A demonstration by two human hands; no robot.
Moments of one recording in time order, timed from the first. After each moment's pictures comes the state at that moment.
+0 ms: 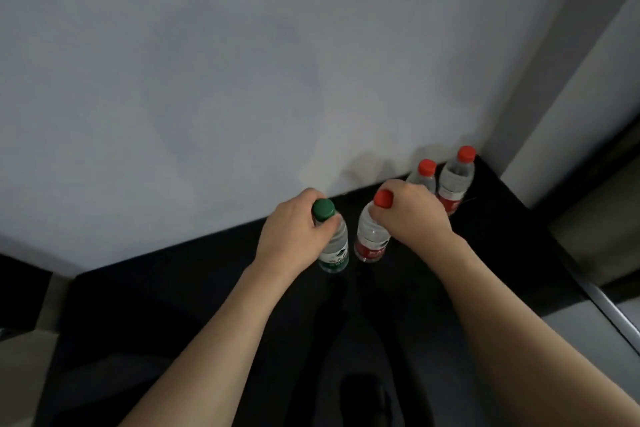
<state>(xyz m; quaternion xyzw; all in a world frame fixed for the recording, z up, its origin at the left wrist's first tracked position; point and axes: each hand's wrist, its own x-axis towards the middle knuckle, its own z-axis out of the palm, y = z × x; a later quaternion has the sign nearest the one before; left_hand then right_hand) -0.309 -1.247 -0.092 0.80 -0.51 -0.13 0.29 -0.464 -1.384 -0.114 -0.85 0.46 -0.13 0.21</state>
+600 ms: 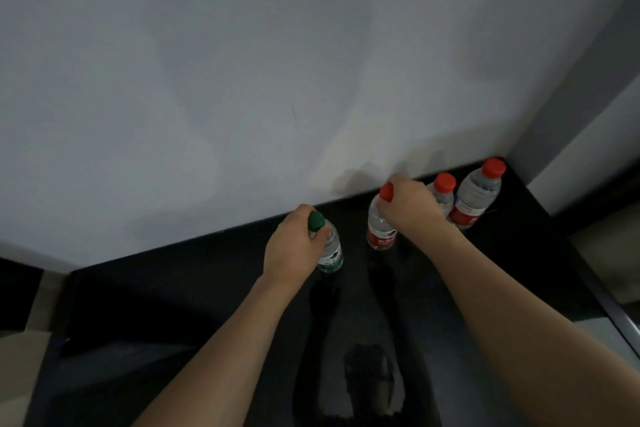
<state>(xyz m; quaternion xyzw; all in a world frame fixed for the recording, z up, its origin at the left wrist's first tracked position) -0.285 -1.297 -0.163 0.85 -0.42 -0.19 0.27 -0.419 -1.462 -0.153 -0.83 0.50 -0.02 0.27</state>
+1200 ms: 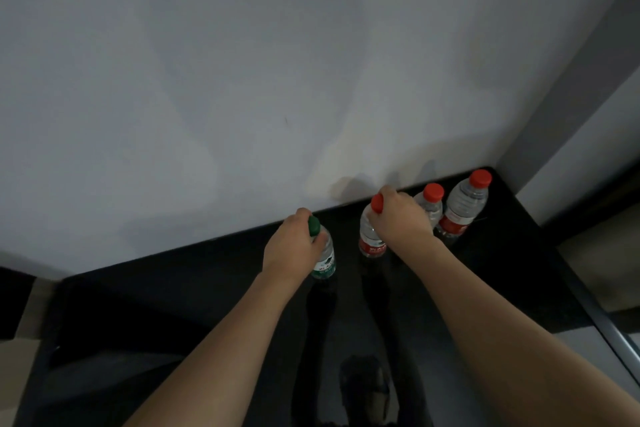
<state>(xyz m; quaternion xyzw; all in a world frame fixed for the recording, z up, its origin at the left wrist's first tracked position) -0.285 -1.314 -0.164 0.85 -0.44 -0.18 0.22 -0.423 -1.453 -0.153 -0.83 0.51 -0.02 0.25</state>
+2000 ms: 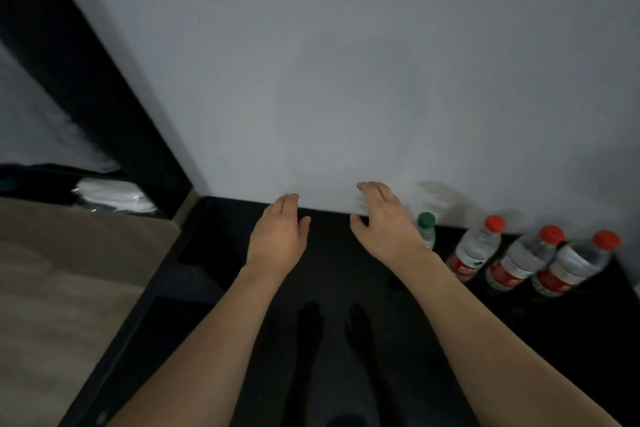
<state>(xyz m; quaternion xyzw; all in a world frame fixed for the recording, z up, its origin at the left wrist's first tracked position) -0.232 -1.097 -0.111 0.93 -0.30 0.04 0.22 -0.336 -1.264 -0.077 -0.94 0.18 -0.12 0.25</state>
